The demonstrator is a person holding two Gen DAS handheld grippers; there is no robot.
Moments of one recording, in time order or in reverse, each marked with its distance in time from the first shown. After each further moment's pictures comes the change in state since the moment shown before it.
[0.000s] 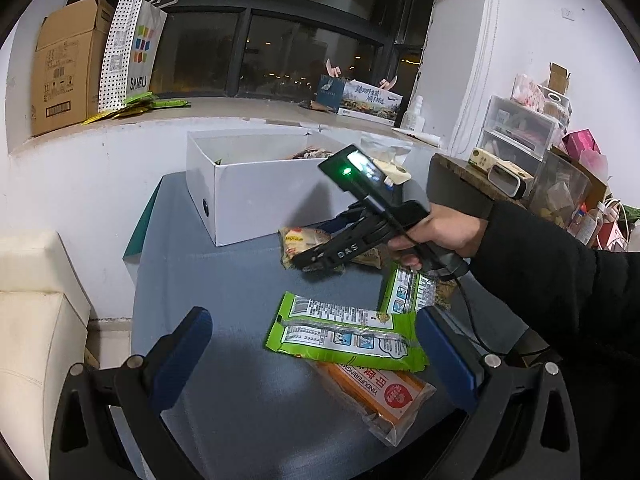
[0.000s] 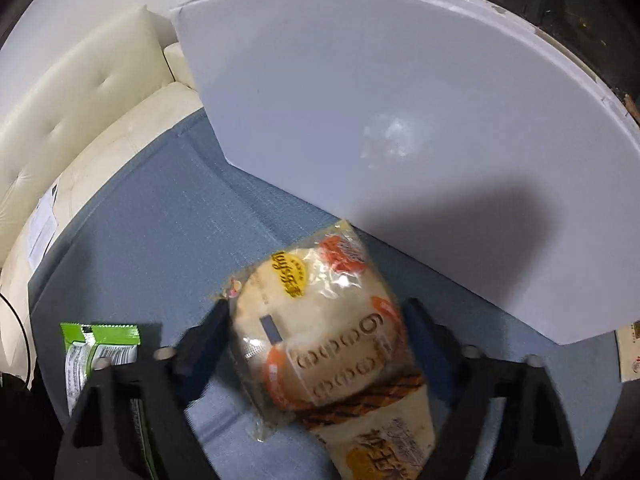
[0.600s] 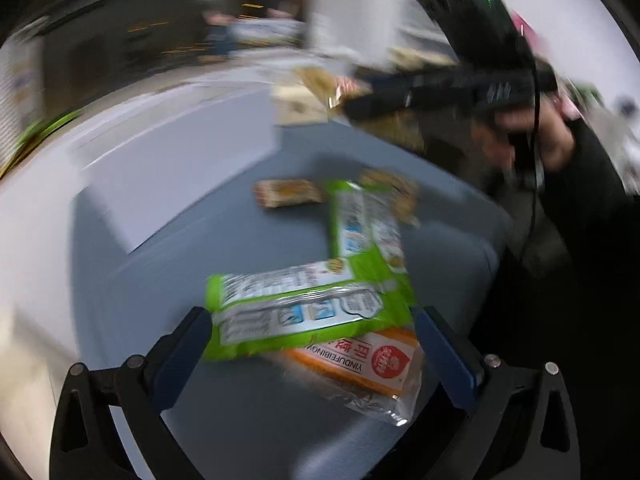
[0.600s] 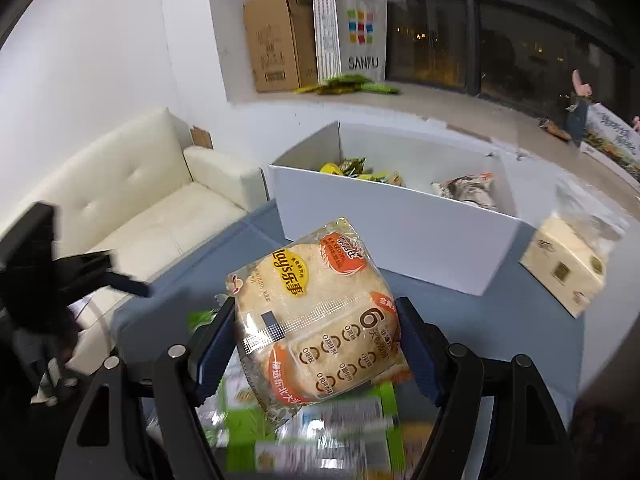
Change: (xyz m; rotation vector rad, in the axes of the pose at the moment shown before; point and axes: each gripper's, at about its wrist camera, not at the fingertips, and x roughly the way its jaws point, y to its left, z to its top) left arm 0.074 -0.041 -0.004 0.413 0.275 -0.201; right arm -0.175 0.025 -0.090 0.101 -0.400 -0.005
